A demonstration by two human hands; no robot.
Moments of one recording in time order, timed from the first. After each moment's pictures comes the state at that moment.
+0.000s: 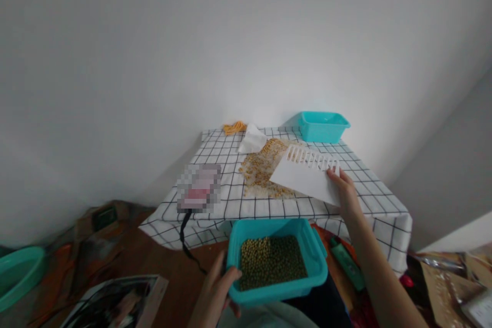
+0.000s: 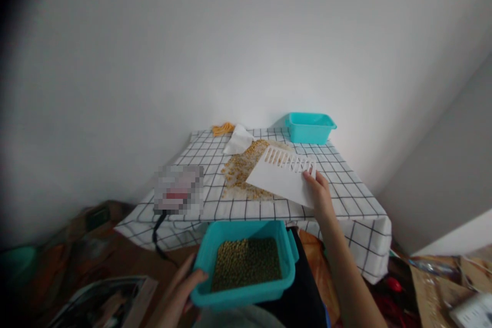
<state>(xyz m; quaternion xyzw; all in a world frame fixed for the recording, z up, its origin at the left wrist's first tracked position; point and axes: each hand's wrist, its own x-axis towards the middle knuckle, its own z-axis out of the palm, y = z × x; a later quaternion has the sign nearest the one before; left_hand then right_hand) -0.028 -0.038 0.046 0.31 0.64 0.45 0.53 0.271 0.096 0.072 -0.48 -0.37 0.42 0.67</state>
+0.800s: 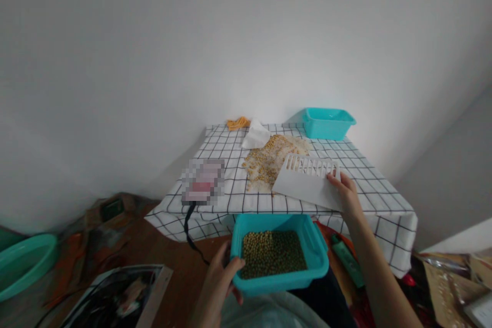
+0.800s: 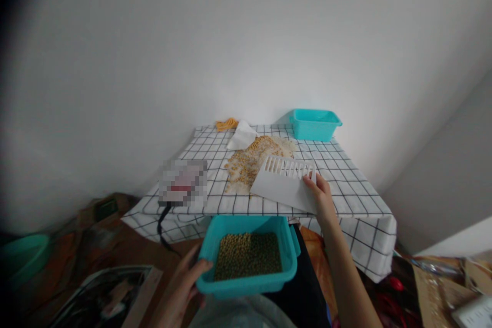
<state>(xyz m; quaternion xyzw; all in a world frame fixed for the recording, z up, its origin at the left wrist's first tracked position) -0.027 -0.033 0.040 0.32 0.63 0.46 0.54 0.270 0.088 0.053 -0.51 -0.40 0.41 0.65</state>
